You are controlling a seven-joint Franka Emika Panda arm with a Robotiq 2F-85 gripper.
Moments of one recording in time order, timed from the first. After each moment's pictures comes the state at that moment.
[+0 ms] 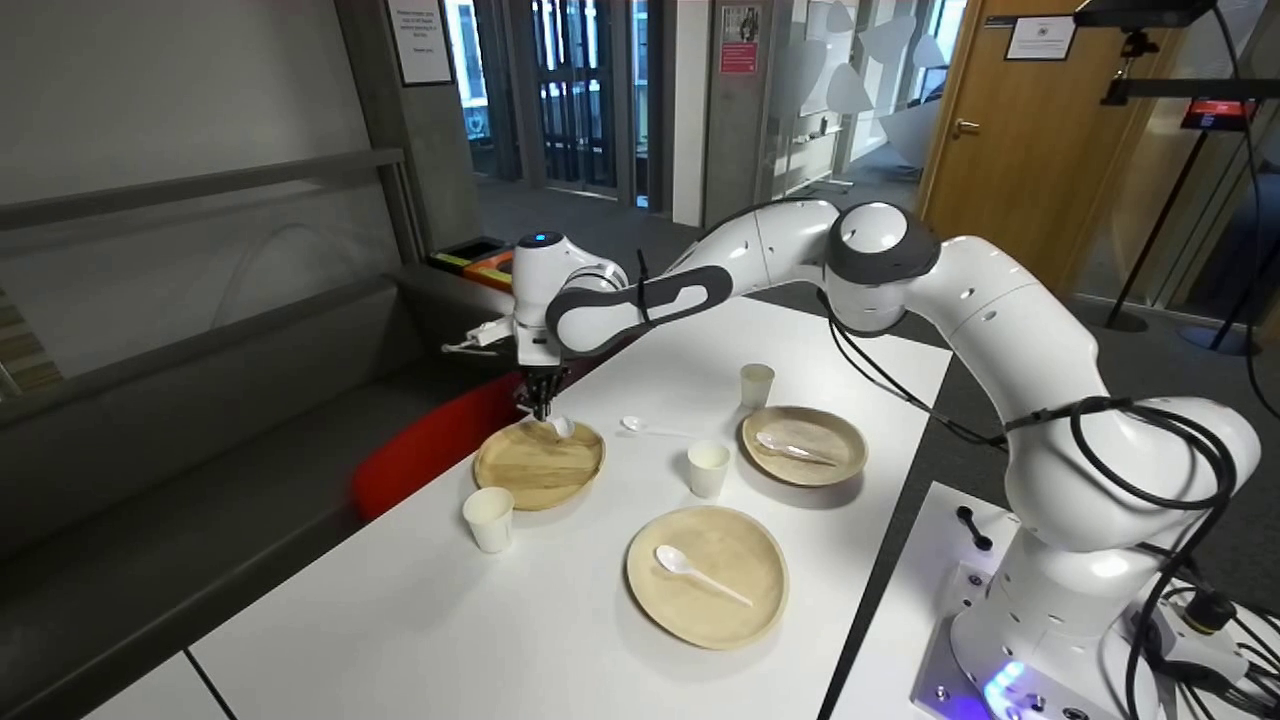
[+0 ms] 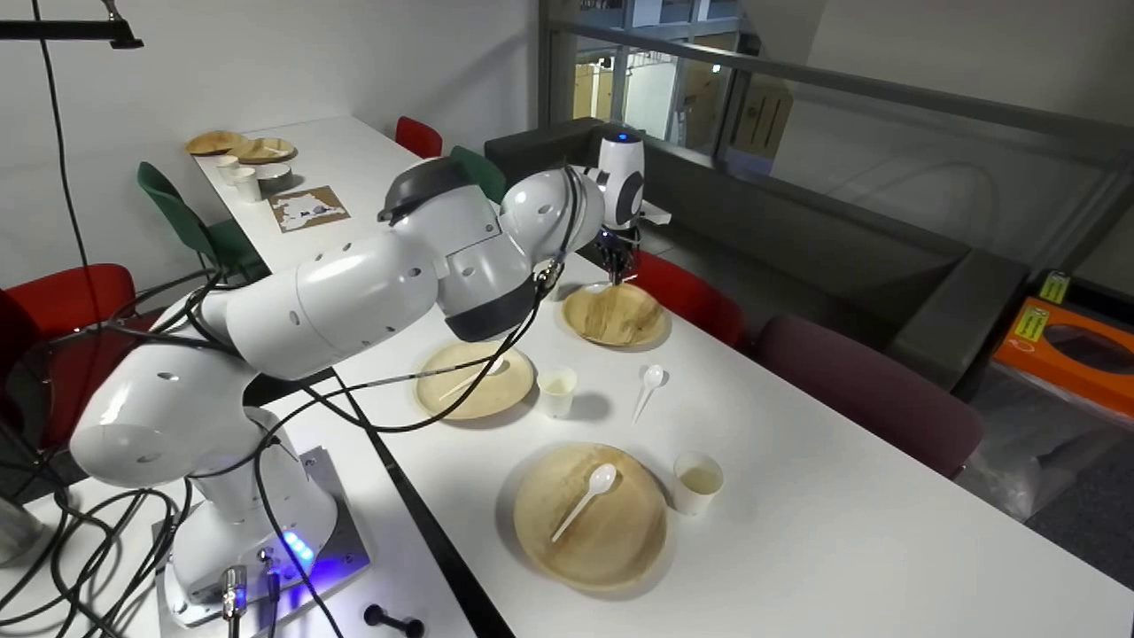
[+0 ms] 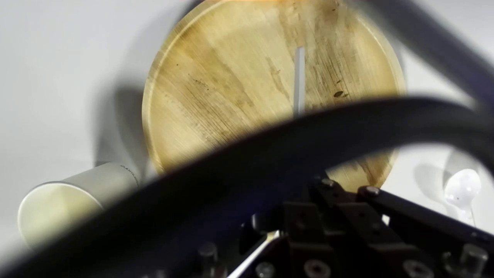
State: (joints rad) arm -0.52 1.13 1.05 -1.26 -1.03 2.01 -2.60
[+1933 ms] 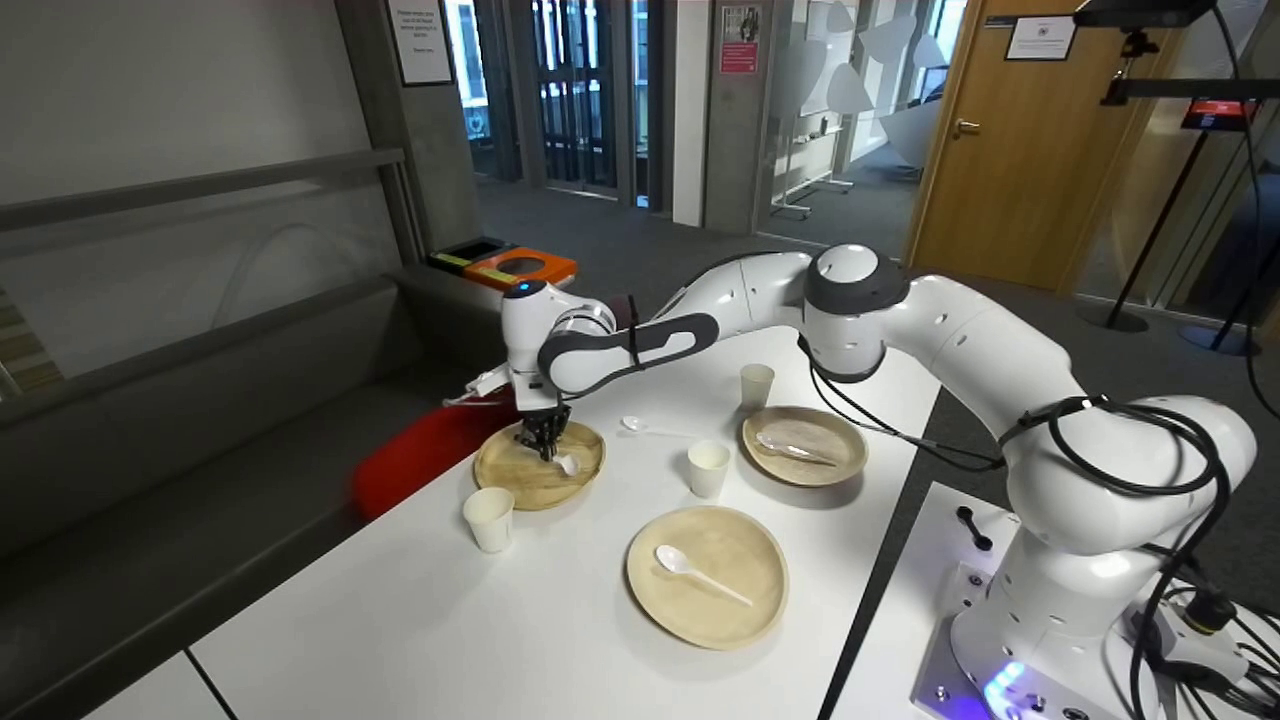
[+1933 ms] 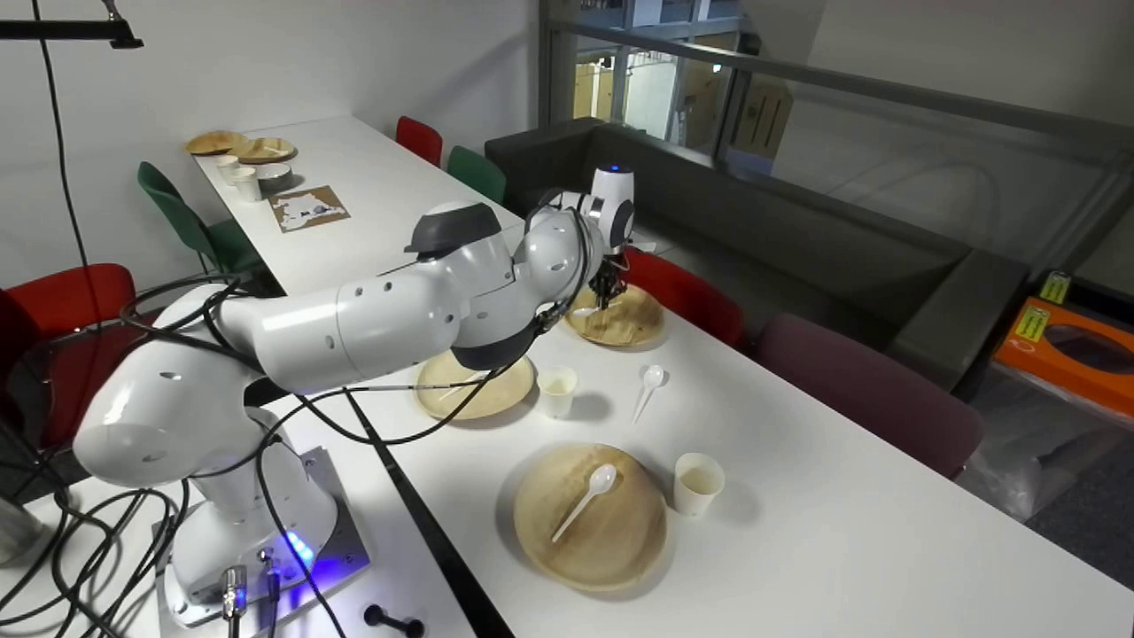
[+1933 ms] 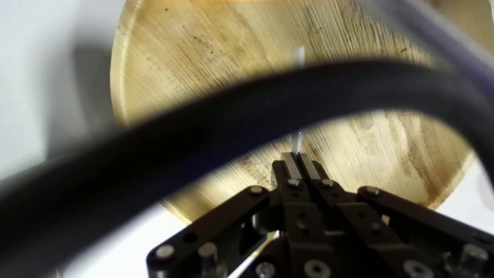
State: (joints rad) arm -0.49 1.36 1.18 -1.17 -1.24 1.85 -2.60
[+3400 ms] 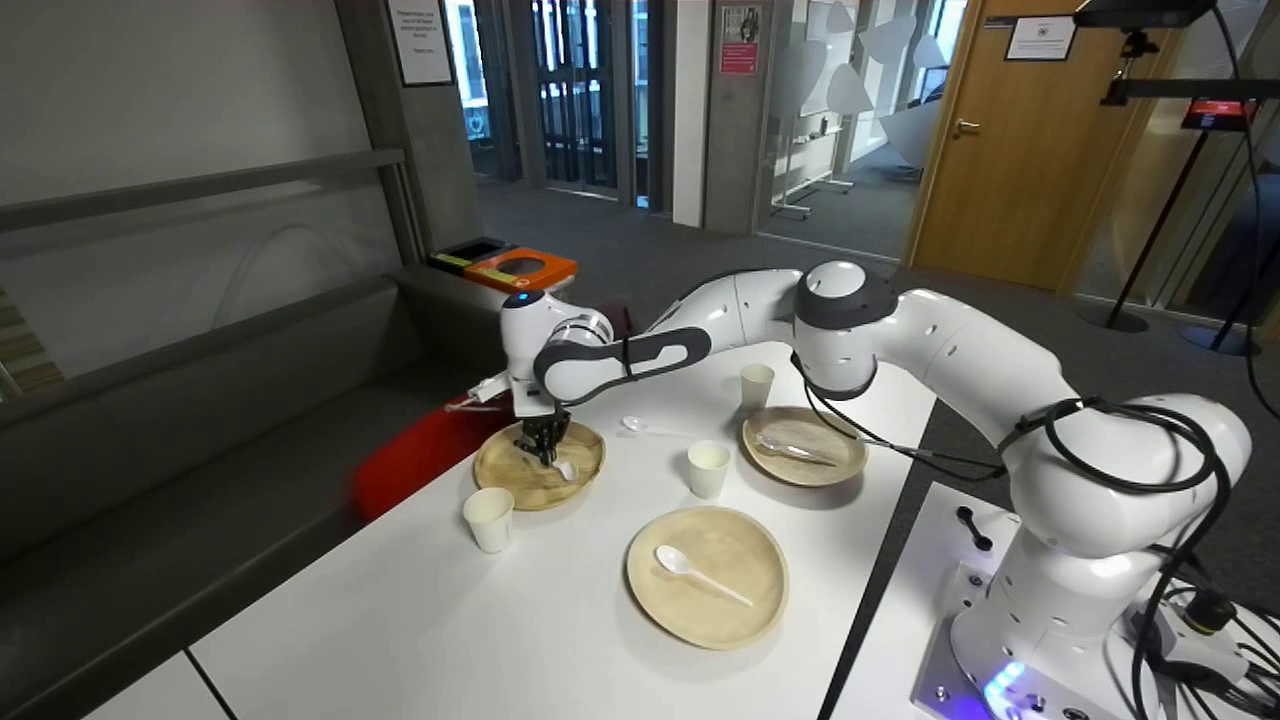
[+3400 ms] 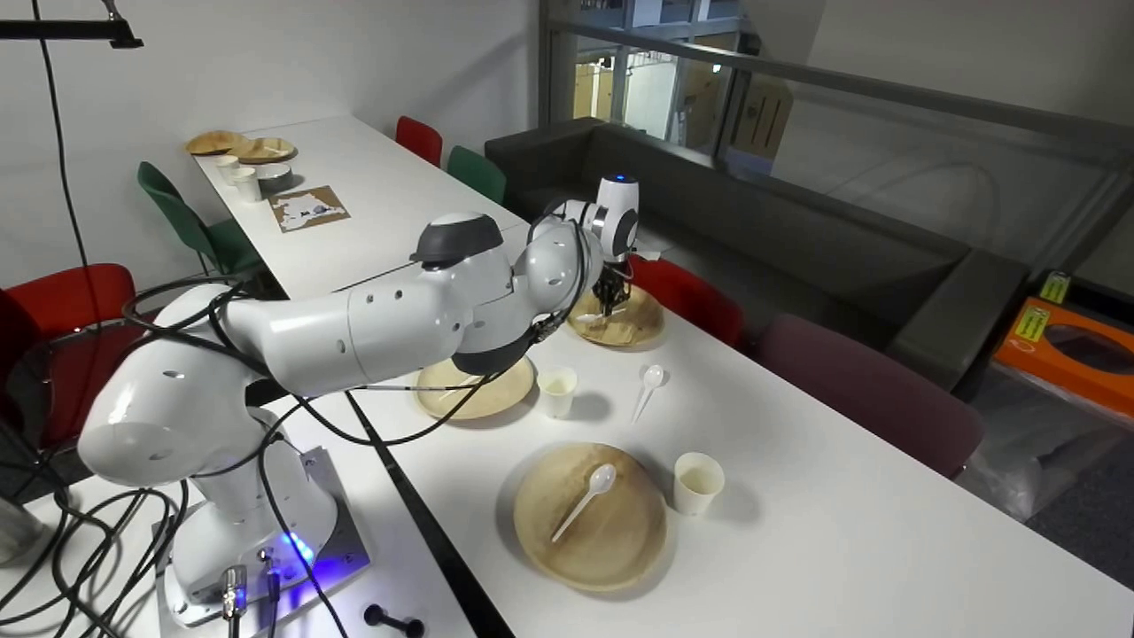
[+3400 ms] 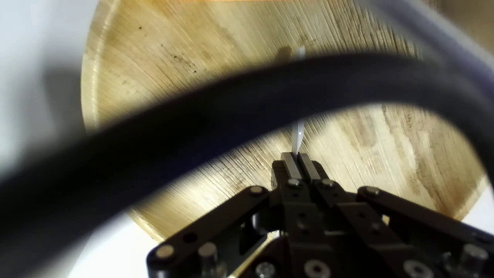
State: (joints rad) arm -0.44 1.43 1.20 -1.07 -1.29 1.83 -2.60
